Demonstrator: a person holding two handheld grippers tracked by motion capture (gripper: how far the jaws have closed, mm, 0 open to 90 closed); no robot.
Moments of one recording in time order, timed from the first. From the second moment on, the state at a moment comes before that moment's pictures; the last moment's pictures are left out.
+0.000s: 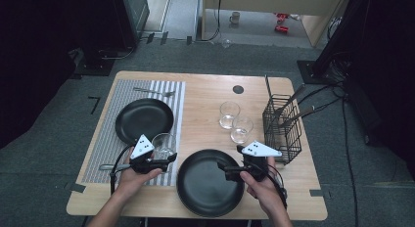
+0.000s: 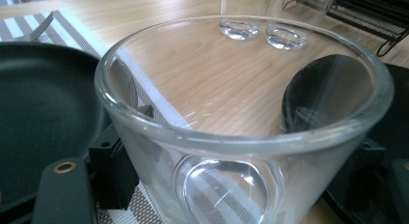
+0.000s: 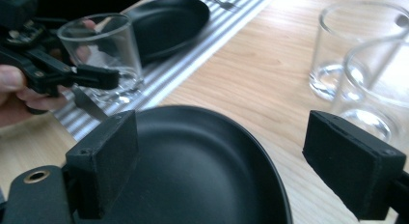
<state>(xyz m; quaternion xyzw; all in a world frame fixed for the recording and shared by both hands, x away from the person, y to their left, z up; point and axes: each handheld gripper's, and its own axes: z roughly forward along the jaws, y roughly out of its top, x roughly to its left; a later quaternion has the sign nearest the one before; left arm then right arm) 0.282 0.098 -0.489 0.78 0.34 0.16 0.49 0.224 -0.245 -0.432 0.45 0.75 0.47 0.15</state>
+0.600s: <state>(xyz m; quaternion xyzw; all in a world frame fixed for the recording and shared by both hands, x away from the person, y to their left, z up) 0.291 0.098 -0.499 0.79 0.38 0.17 0.45 0.209 -0.277 -0.462 0.49 0.72 0.46 0.15</state>
